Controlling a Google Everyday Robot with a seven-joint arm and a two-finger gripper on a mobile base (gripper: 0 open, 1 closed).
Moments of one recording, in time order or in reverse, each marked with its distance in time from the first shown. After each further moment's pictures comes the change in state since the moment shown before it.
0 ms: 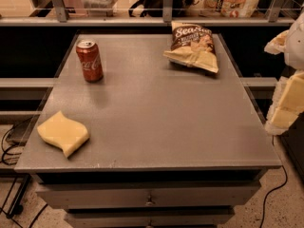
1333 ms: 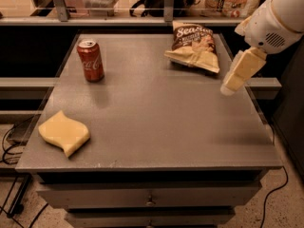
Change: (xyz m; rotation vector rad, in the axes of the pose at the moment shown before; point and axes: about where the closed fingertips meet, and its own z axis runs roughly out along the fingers) arm -0.053 -0.094 0.051 0.072 -0.215 0.055
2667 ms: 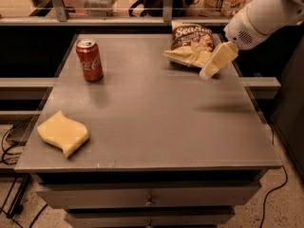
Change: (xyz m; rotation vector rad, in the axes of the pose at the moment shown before) arm -0.017 -0.068 0.069 0.034 -0.105 0.158
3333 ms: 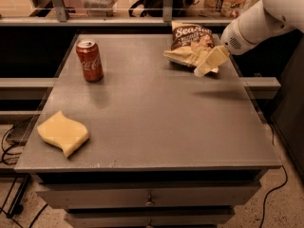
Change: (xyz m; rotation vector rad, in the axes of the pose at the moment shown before) arm 0.014 -0.038 0.041 0.088 -0.016 0.135
